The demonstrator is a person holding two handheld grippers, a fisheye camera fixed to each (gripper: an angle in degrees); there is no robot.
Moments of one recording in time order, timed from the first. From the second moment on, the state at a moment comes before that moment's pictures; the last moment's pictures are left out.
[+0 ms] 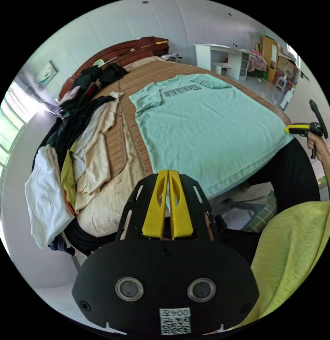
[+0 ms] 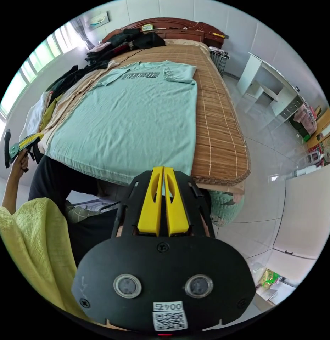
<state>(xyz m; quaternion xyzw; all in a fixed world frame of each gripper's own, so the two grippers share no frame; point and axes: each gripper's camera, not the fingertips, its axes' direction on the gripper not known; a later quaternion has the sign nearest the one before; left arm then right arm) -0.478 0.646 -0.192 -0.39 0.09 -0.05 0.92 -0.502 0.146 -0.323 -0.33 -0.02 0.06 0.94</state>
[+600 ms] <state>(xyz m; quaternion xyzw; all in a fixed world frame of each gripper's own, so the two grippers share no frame) -0.363 0.630 -0.110 -0.45 0.06 0.09 0.88 -0.487 0.073 -0.244 -0.44 -0.02 -0.03 0.90</state>
